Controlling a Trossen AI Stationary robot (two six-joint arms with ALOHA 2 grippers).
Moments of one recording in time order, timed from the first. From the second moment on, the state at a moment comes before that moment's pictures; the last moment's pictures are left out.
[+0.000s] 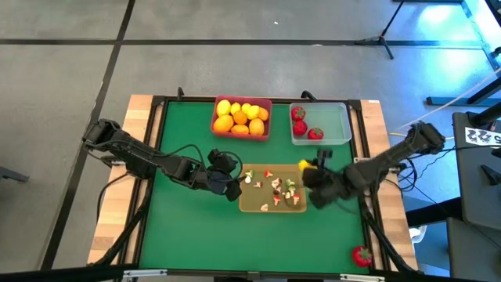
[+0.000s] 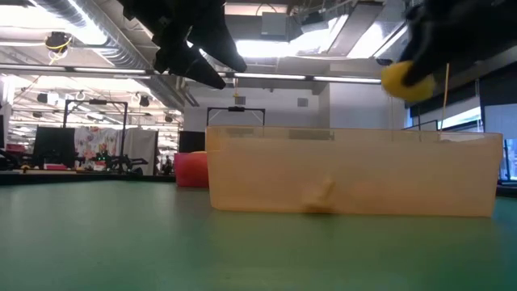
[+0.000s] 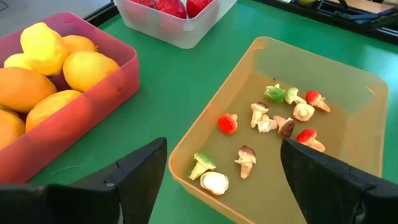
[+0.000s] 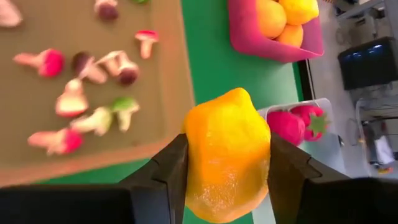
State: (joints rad) left arm -0.30 1.50 0.97 -0.24 -0.66 -0.61; right arm 0.52 1.37 1.09 -1.11 0.71 0.46
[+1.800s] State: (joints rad) left arm -0.29 1.50 0.97 -0.22 -0.68 -0.62; right arm -0.45 1.64 0.89 0.31 0.12 0.10
